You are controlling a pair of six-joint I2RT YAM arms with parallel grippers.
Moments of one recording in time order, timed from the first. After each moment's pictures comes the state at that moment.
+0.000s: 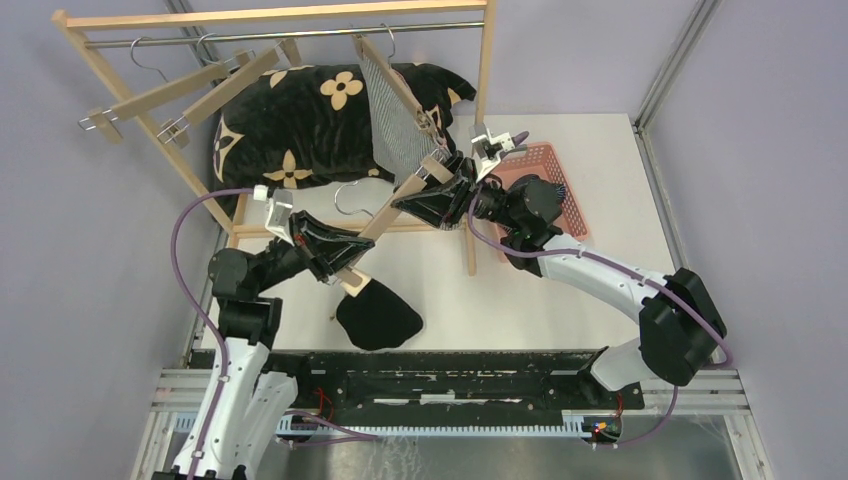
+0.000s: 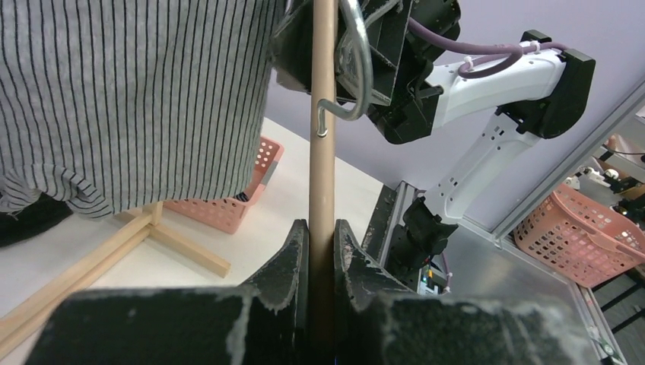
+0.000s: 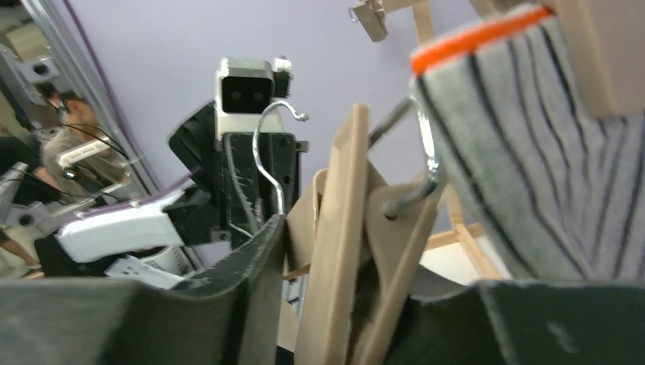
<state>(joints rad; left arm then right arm) -0.10 0.60 0.59 0.37 1.01 -0.69 0.73 1.45 0.99 1.02 -0.65 0.68</state>
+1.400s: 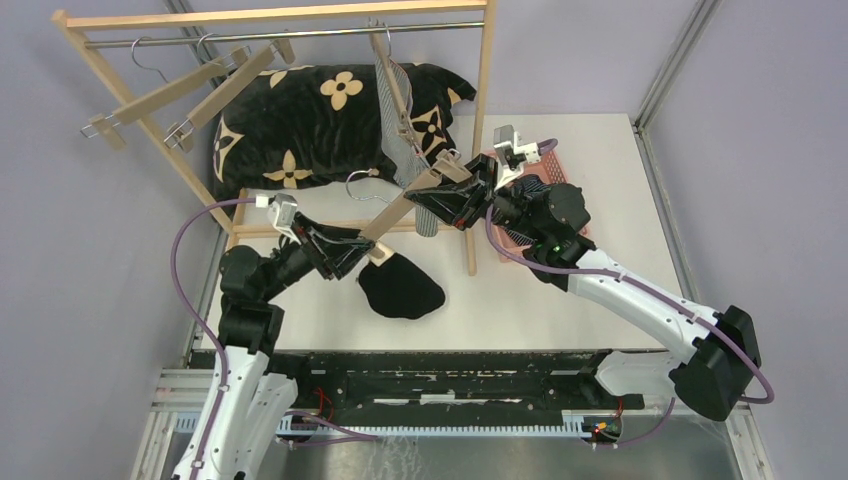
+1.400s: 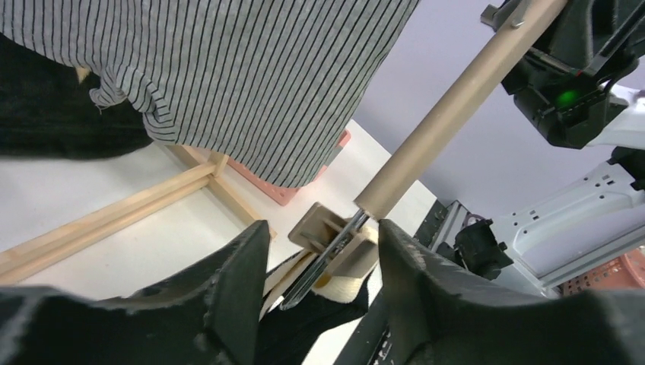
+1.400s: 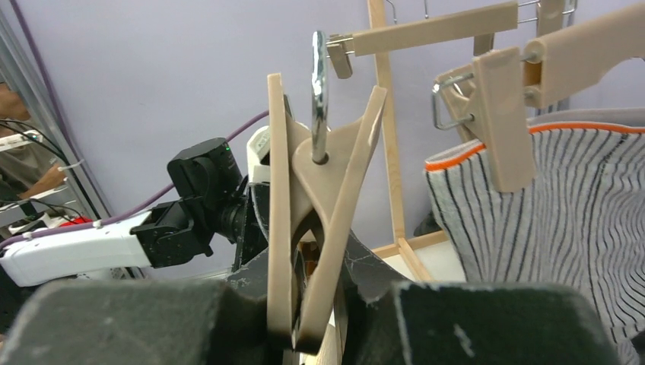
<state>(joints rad) -0.12 0.55 0.55 0.11 0.76 -0.58 0.78 1.24 1.01 0.74 -0.52 0.45</state>
